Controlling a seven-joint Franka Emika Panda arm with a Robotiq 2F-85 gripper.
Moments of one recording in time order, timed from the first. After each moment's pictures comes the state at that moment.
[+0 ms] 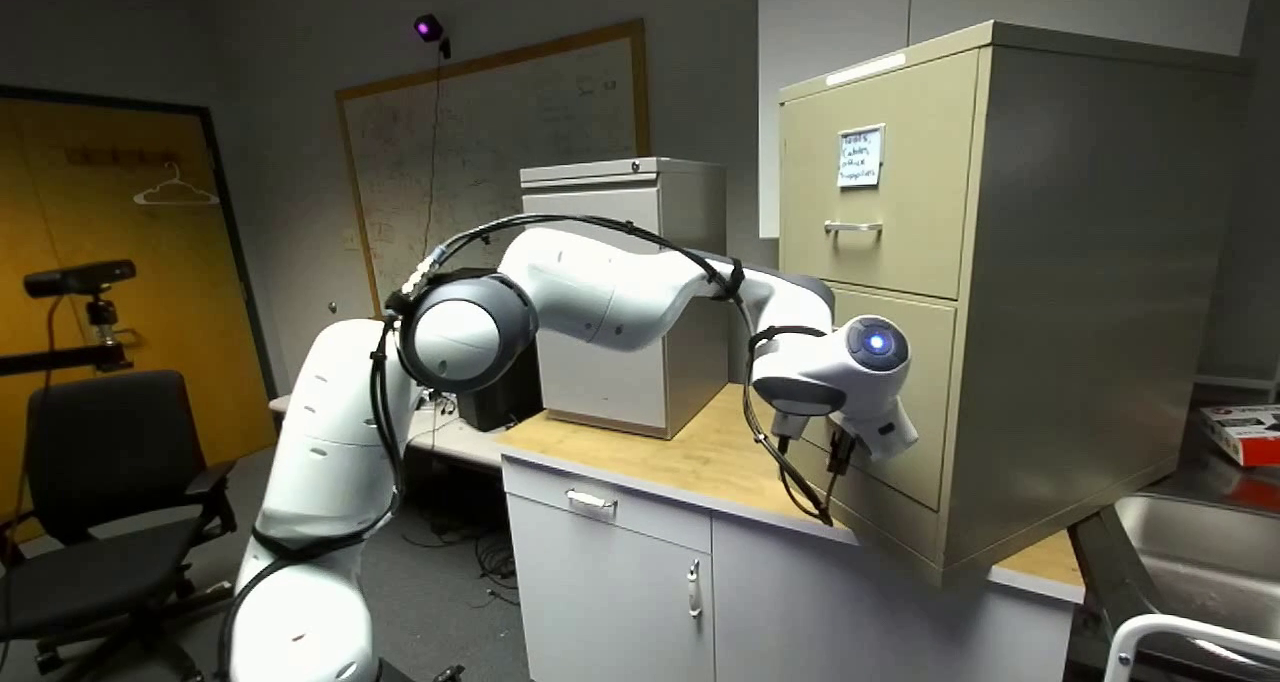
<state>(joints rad) -0.36 0.37 -0.38 -1.65 1.06 2.20 0.21</state>
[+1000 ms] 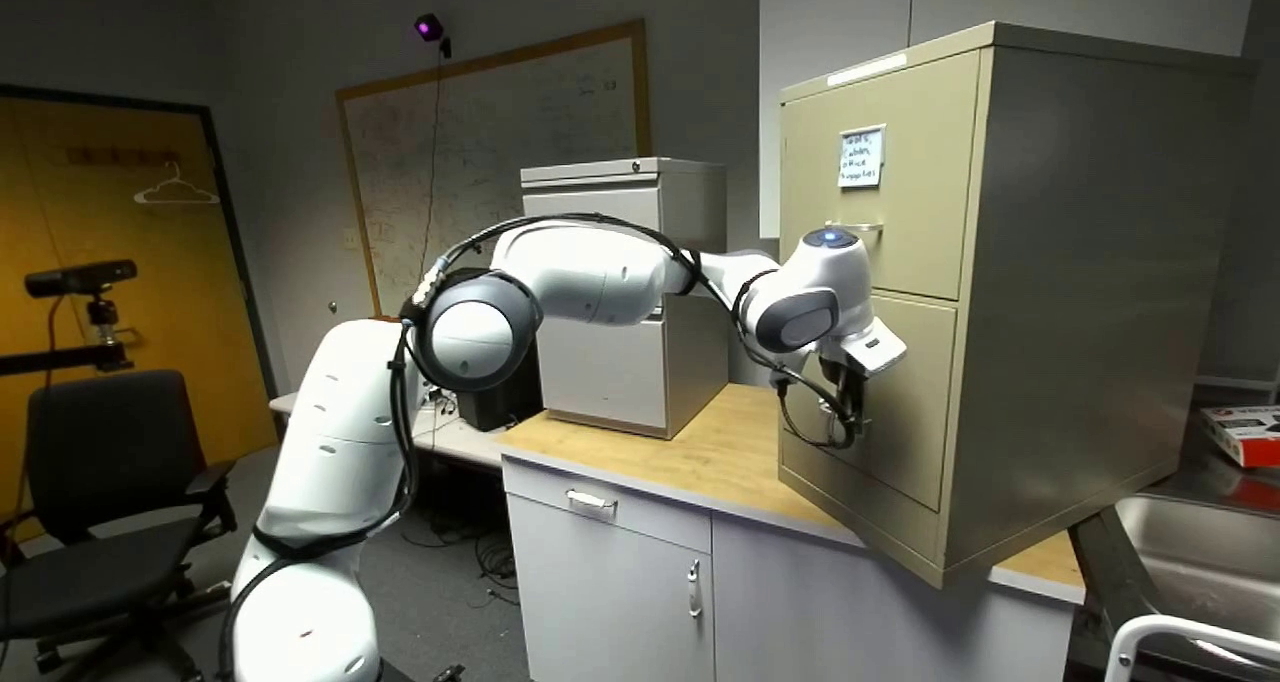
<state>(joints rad) -0.31 0.40 -0.35 -1.46 0.41 2.21 0.64</state>
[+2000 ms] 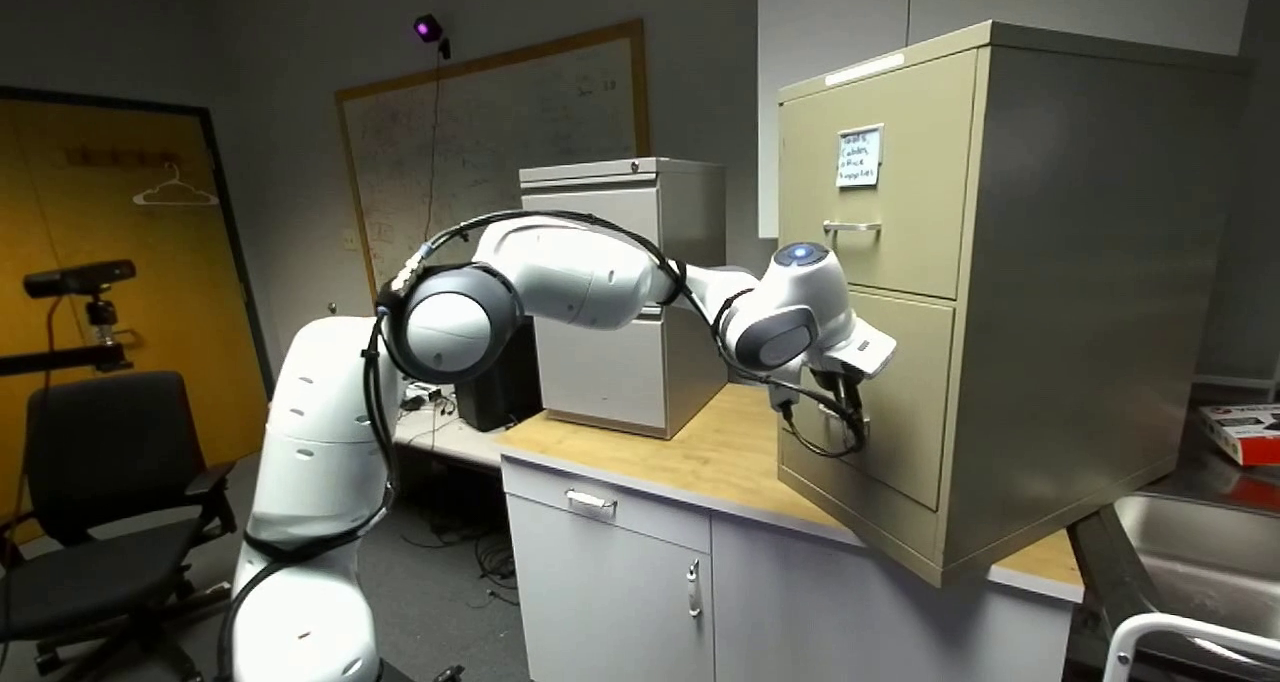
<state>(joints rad) -0.32 0.31 -0.29 -1.65 0.39 2.46 0.39</state>
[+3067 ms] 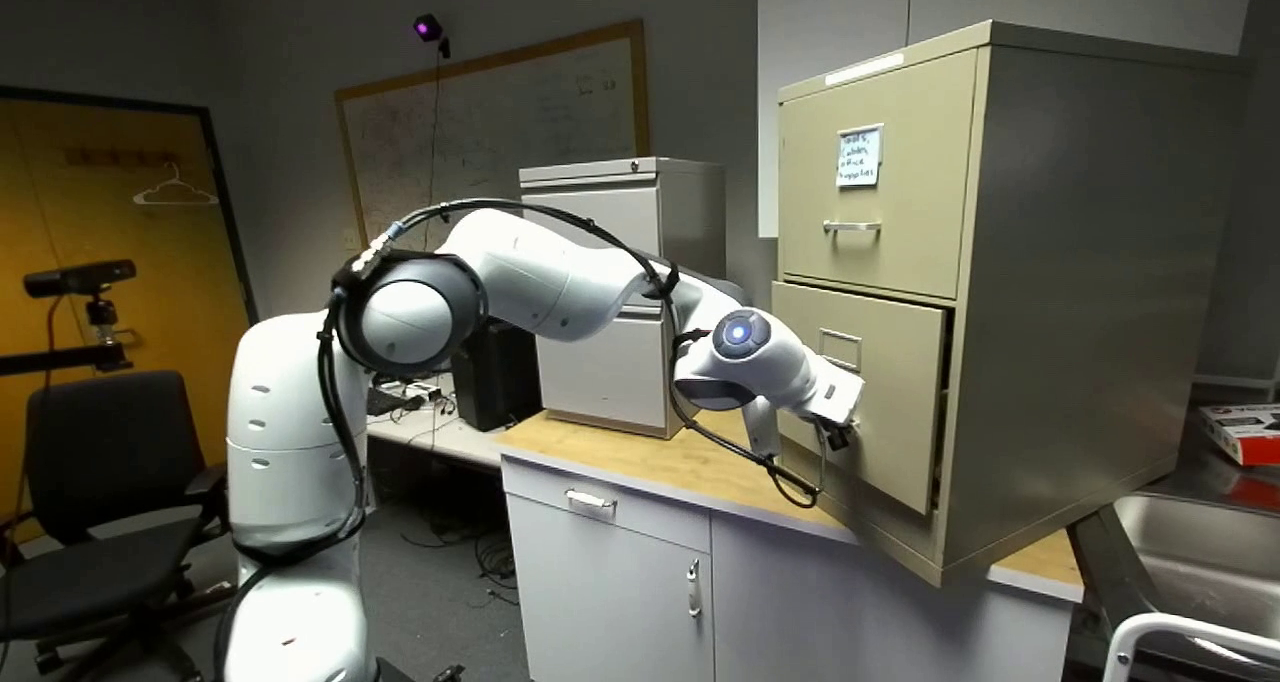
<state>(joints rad) -0.43 0.16 -0.08 -1.97 1.07 2.92 -0.33</state>
